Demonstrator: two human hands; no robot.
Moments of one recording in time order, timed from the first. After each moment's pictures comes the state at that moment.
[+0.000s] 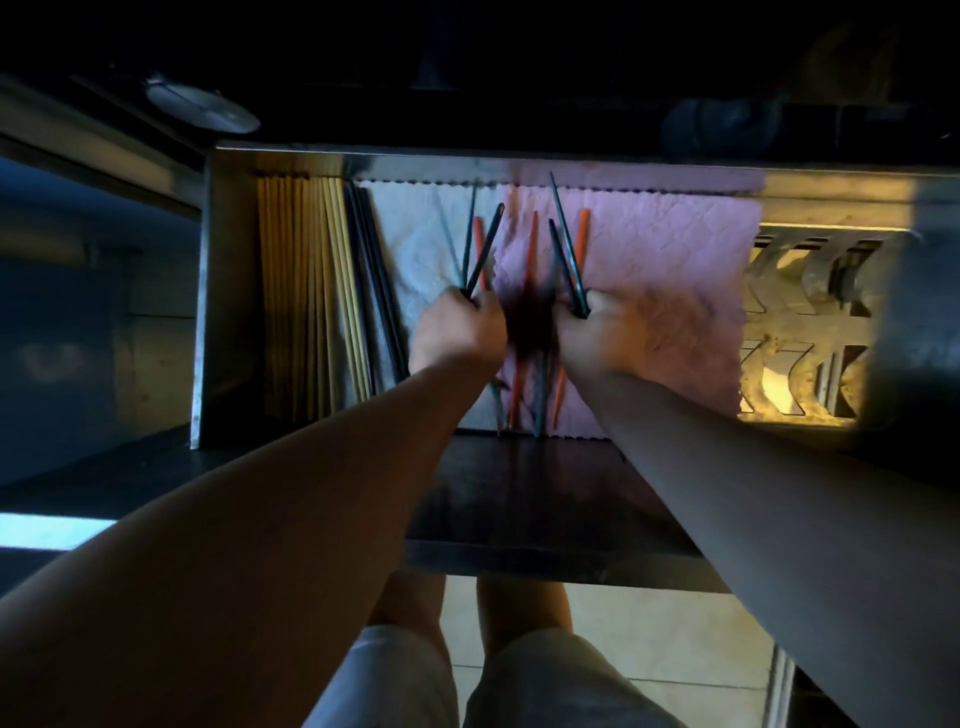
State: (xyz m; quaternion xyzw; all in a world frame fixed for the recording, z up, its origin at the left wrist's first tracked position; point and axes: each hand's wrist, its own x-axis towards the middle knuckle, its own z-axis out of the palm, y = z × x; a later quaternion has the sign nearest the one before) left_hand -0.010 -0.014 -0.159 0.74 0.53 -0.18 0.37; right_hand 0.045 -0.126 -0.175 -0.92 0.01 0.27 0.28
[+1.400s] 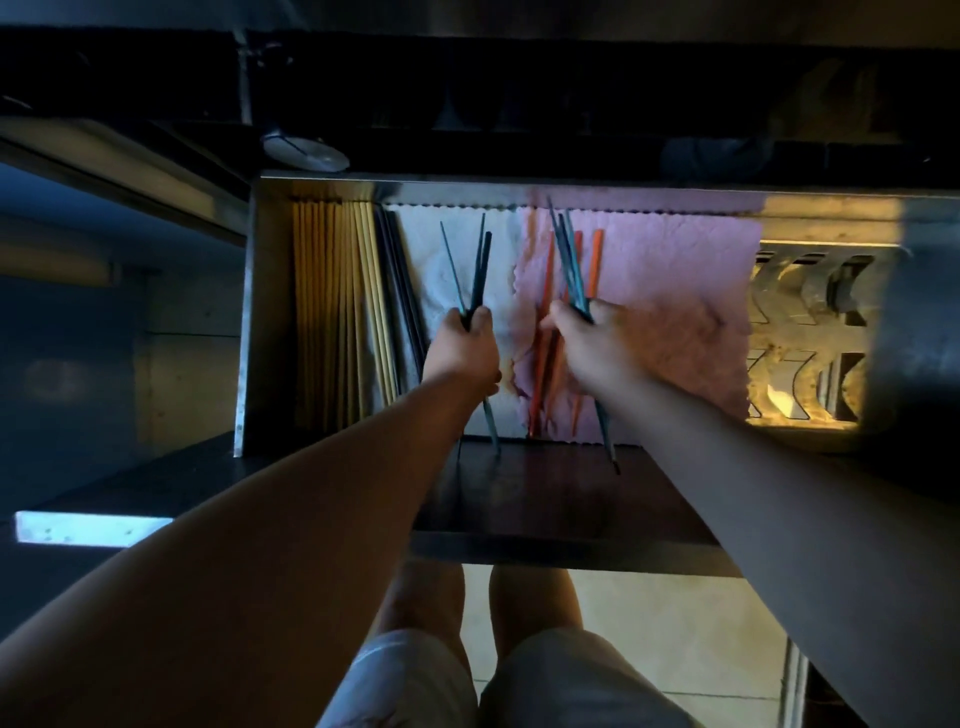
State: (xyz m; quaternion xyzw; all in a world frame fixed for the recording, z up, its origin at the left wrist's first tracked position) left_hand -0.030 0.003 -0.141 0.57 0.59 -0.17 0.55; right_hand 0.040 -0.102 -0.142 -0.83 0.07 0.38 0.41
